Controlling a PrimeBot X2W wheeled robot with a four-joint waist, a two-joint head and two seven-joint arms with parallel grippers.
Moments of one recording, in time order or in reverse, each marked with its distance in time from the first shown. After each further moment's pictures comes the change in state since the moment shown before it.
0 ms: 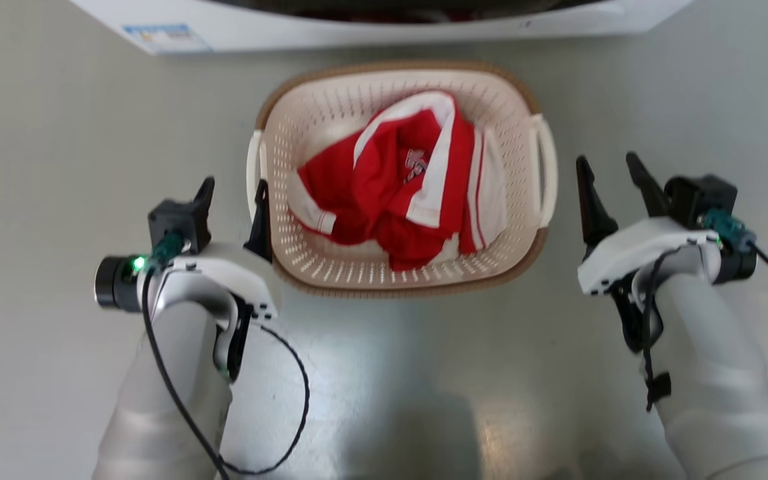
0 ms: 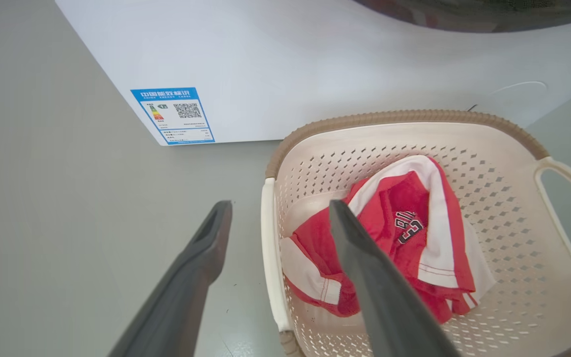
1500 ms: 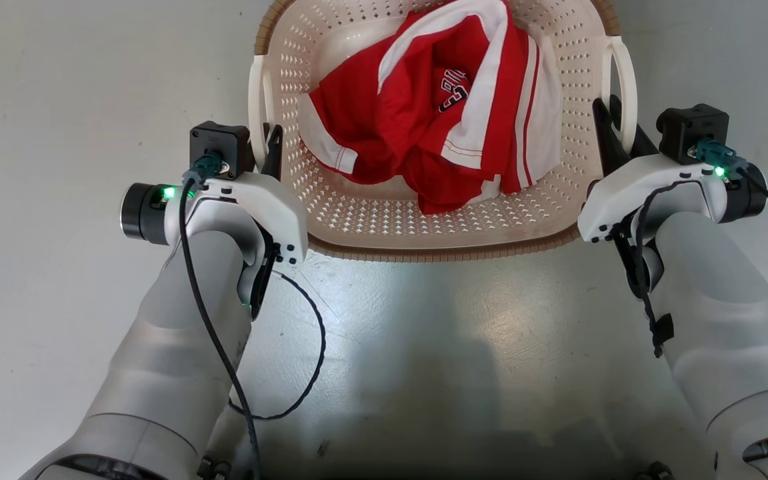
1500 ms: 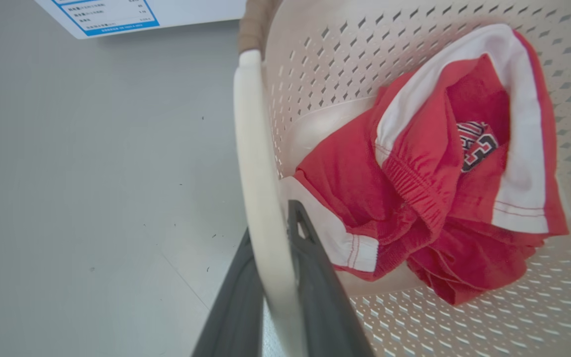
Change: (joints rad) left arm -0.299 -0.004 -0.263 0.312 -0.178 0.001 0.000; right arm -0.216 -0.021 0.095 0.190 -0.033 -0.003 0.000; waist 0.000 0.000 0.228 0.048
